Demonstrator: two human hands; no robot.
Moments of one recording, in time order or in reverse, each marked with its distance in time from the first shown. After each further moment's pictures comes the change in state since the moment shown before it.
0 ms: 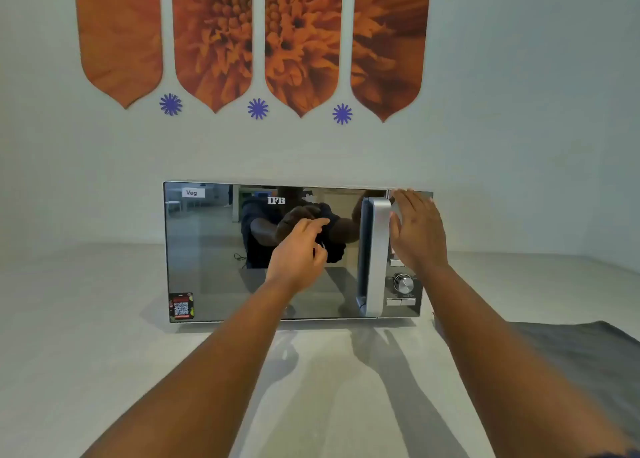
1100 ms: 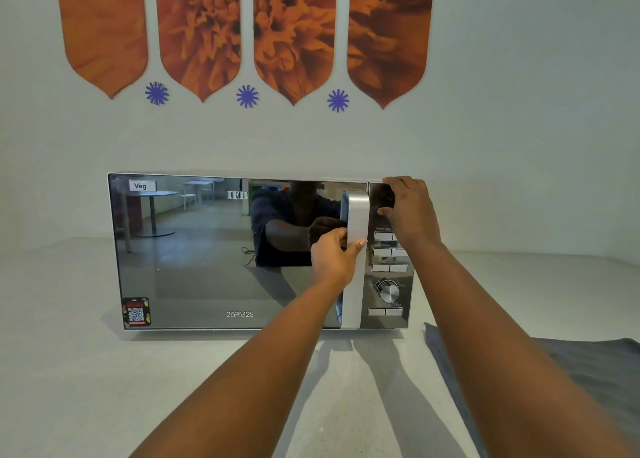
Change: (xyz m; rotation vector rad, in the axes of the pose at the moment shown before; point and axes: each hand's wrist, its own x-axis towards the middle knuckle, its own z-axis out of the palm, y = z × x) left_hand 0.046 0.059 0.105 -0.382 0.093 -0.417; right_hand 0.054 0.052 0.021 0.071 -0.055 0.030
